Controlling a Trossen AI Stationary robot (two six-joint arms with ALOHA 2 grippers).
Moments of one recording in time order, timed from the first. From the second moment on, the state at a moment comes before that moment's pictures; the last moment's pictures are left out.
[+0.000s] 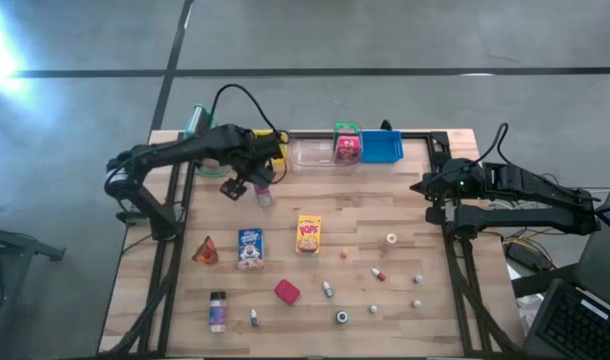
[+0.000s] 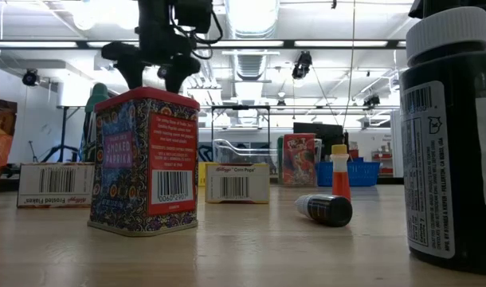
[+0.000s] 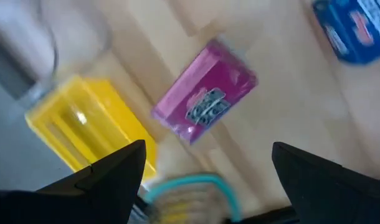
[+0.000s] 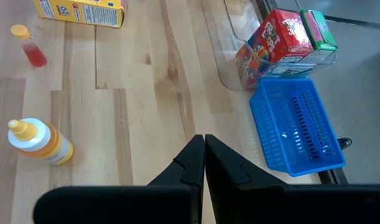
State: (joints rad) left arm 0.32 1.56 1.48 -1.33 -0.18 0.97; right arm -0.19 0.58 0.77 -0.99 0.18 -0.18
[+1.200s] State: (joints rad) left arm 0.30 1.57 1.10 -0.85 -0.22 1.50; right arm -0.19 0.58 0.77 -0.99 0.18 -0.18
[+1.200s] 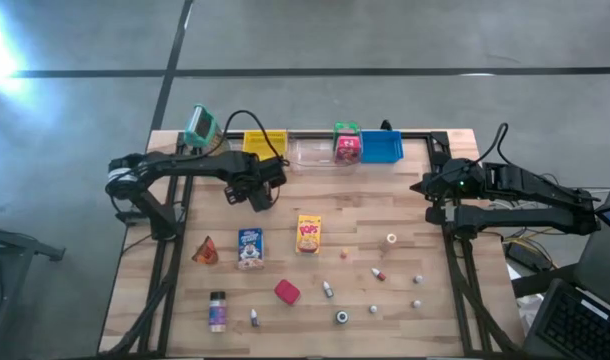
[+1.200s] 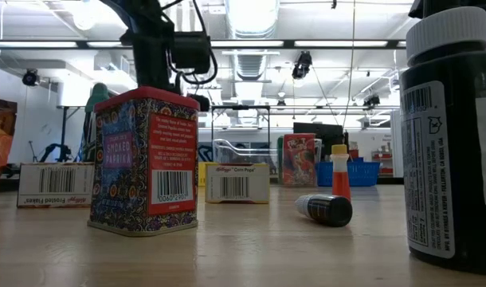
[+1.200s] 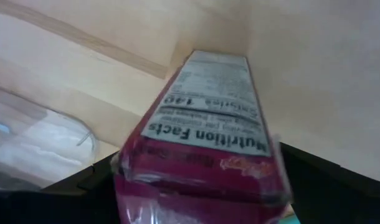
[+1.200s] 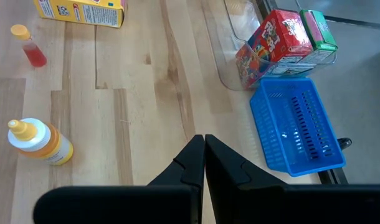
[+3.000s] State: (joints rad) left arm 0.32 1.64 1.24 -0.91 -0.19 1.10; right arm -0.19 0.58 0.77 -0.99 0.18 -0.18
